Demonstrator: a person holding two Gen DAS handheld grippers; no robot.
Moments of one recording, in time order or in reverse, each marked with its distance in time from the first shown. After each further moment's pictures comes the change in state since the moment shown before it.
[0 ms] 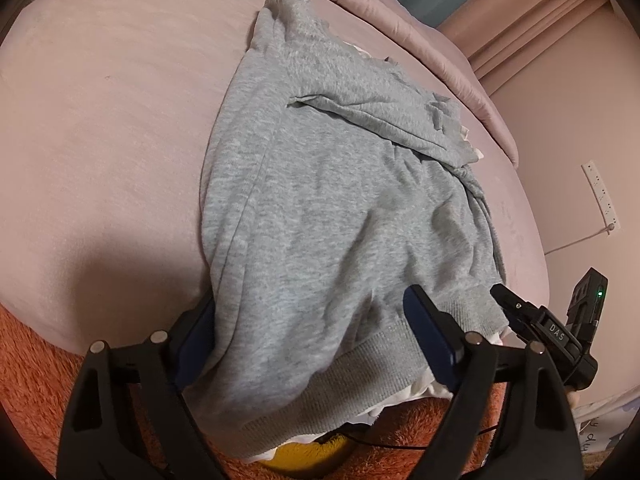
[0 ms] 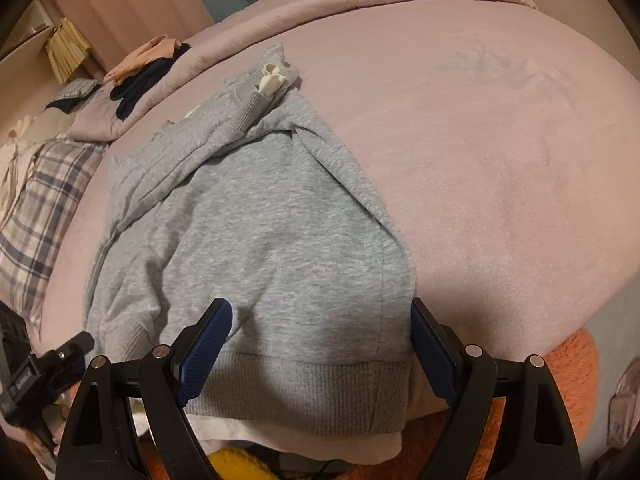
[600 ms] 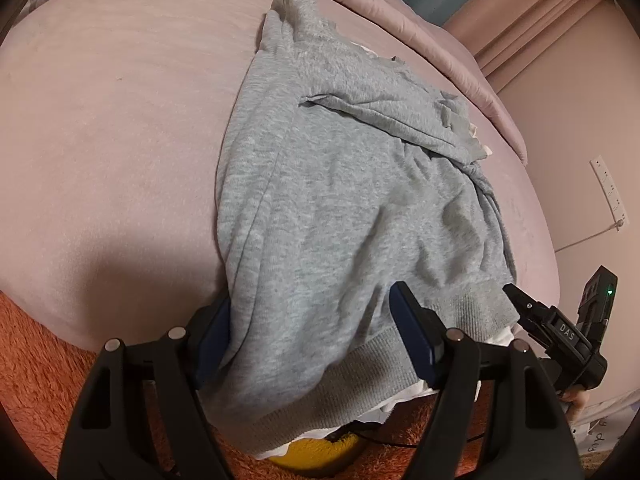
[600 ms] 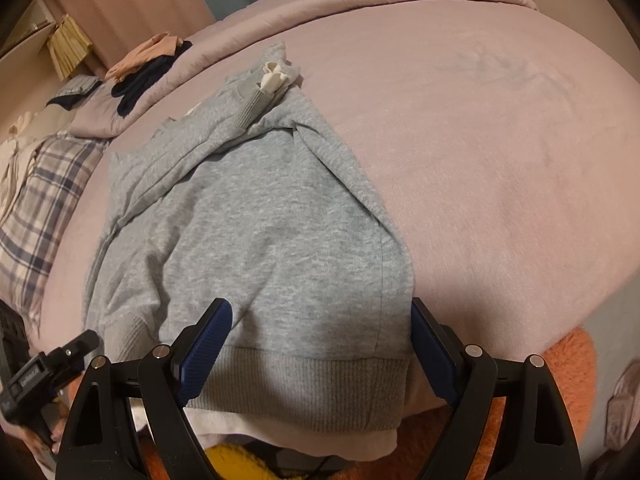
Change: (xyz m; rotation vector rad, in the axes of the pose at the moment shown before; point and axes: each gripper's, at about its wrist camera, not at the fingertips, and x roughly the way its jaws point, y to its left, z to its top) left arm -0.002 0.000 -0.004 0.014 -0.005 0.046; right arm -0.002 0.000 -0.003 -0.007 0.004 -0.004
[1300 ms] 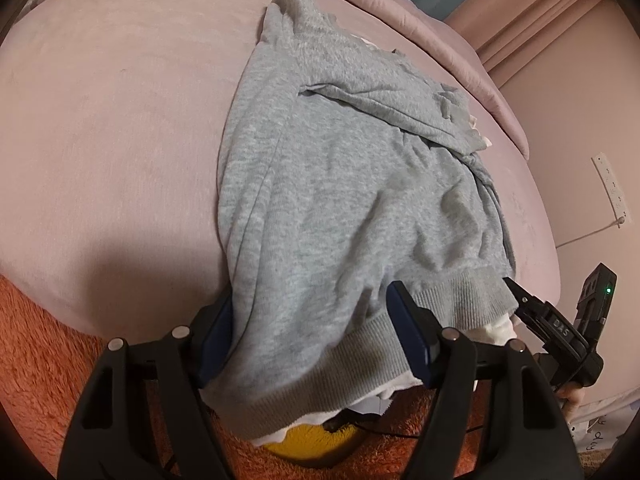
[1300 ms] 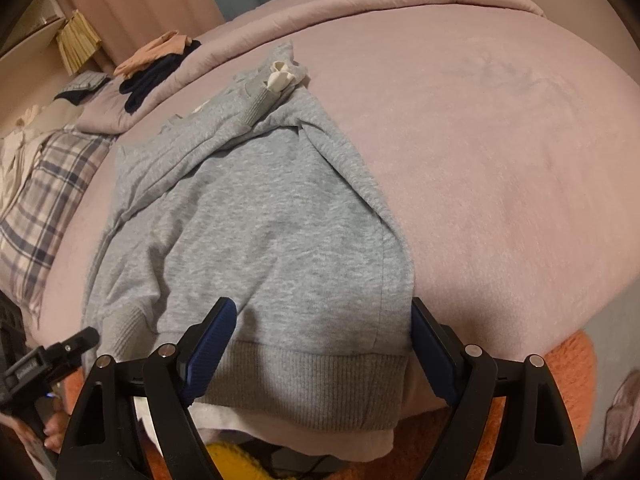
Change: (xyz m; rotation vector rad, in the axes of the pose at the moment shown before) left arm -0.003 -0.002 -0.008 -0.003 0.025 0.003; right arm -0.002 -0.003 -0.005 -0.027 -0.015 0.013
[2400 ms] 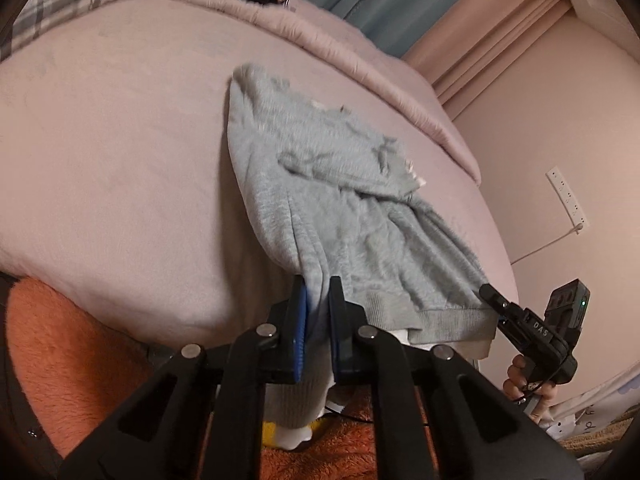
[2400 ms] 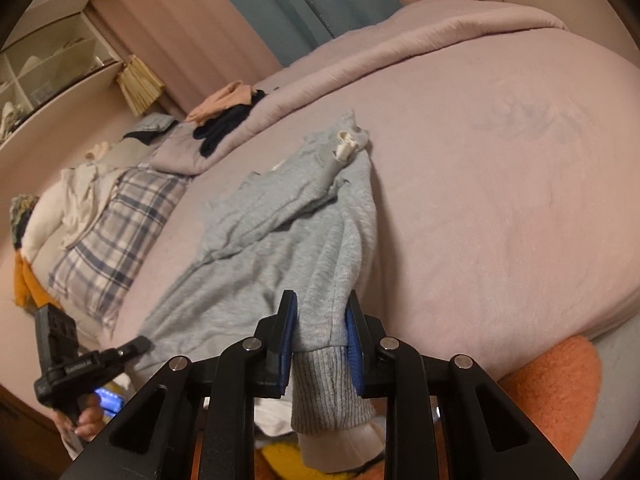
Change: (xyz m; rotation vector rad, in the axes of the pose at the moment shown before) left arm -0.094 -0.018 -0.003 0.033 -0.157 -0.133; right arm -0.063 0.002 0.003 0.007 -0.143 0.283
